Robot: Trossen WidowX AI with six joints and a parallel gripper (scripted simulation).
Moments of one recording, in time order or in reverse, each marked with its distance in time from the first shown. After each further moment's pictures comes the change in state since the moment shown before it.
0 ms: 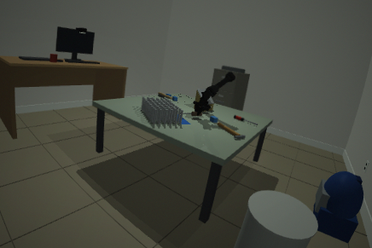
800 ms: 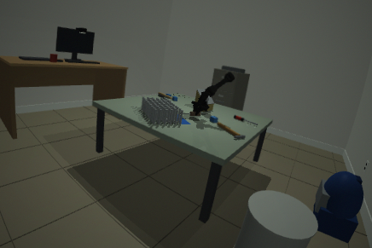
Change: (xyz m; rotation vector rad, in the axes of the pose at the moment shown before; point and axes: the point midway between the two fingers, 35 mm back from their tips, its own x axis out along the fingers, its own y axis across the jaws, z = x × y) arm 0.006 -0.001 -0.015 -0.001 0.001 0.000
